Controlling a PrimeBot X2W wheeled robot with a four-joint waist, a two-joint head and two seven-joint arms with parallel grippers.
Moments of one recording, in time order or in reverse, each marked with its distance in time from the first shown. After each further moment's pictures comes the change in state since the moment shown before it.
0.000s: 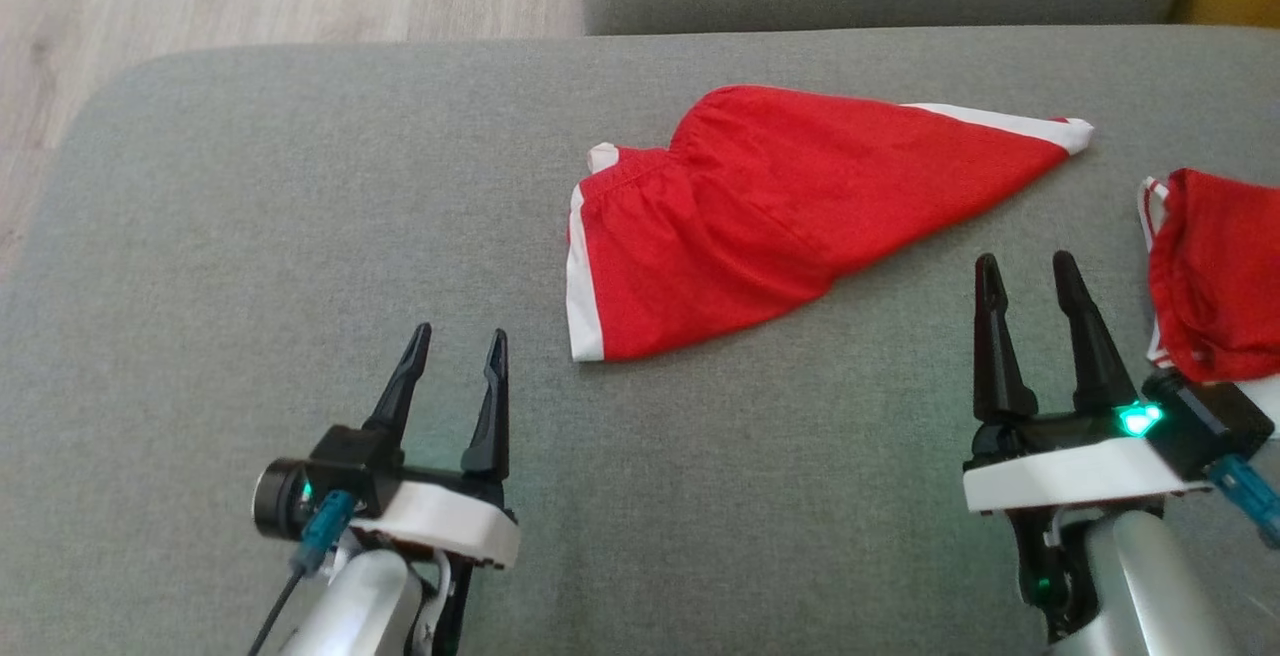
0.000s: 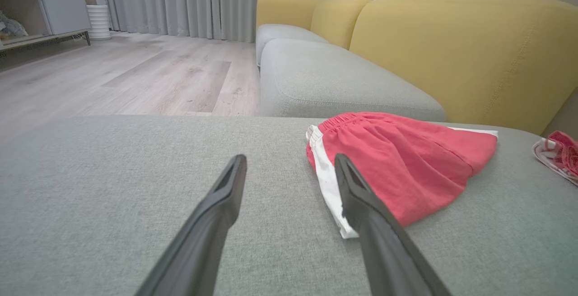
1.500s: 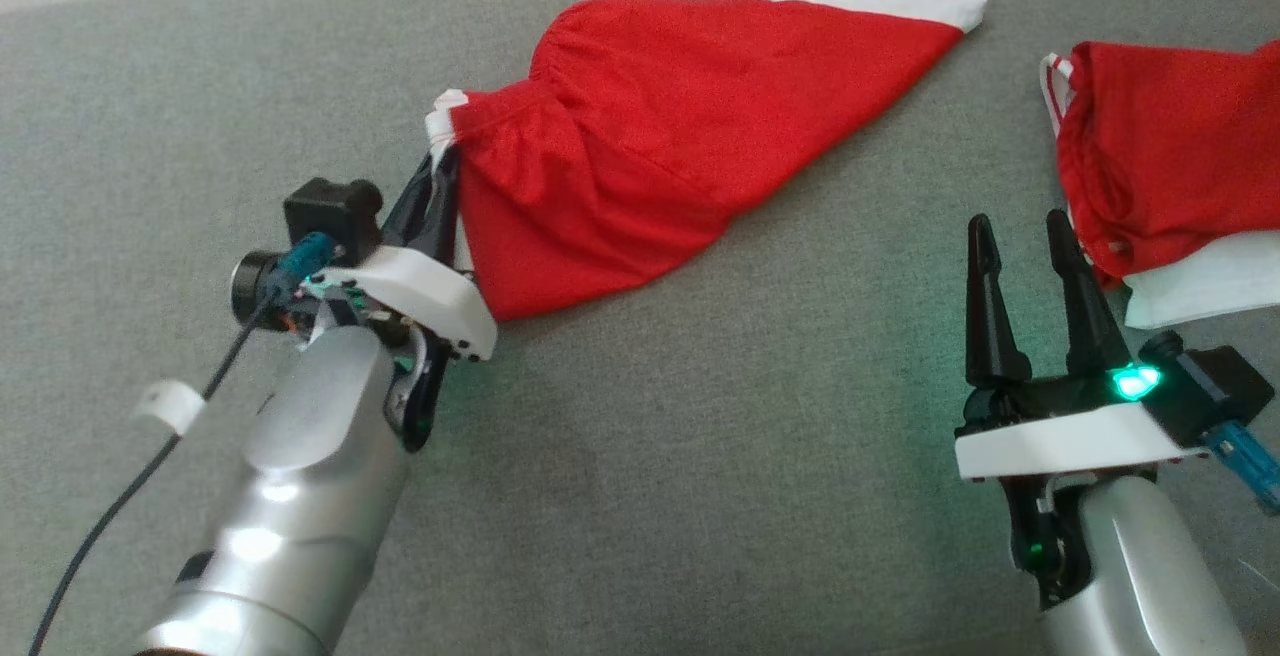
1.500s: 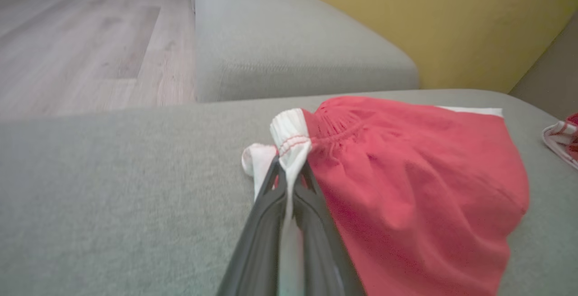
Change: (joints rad) left arm -0.489 -0.065 0.033 0.490 -0.058 -0.150 0.105; right arm -0.057 0.000 0.018 -0.004 0.010 0.000 0.000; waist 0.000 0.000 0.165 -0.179
